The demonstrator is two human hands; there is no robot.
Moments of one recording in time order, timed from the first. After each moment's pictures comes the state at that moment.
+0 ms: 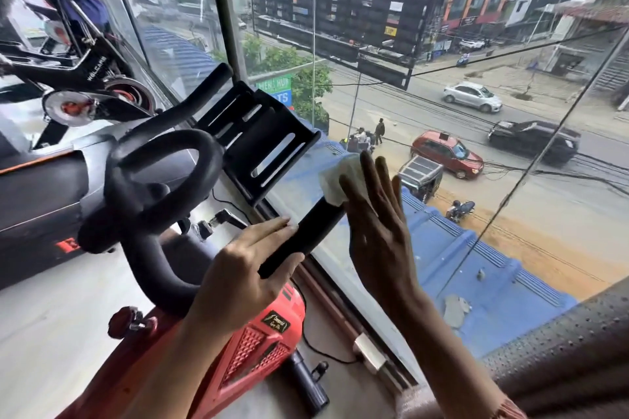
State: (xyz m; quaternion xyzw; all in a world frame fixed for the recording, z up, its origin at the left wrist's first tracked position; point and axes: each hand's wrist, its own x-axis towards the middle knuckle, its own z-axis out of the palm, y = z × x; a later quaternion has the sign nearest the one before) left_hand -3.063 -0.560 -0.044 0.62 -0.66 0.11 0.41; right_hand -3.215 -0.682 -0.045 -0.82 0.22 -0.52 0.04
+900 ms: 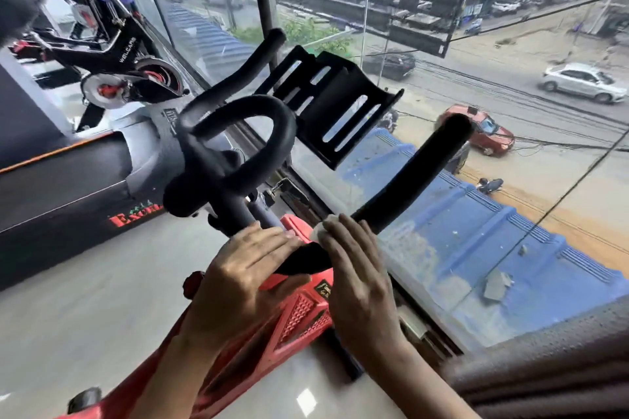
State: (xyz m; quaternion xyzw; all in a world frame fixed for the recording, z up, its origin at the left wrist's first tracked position) left_hand -2.982 -0.471 -0.074 0.58 -0.71 0.22 0.33; right_hand -3.138 -0.547 -0.097 -0.83 0.24 -0.50 0.07
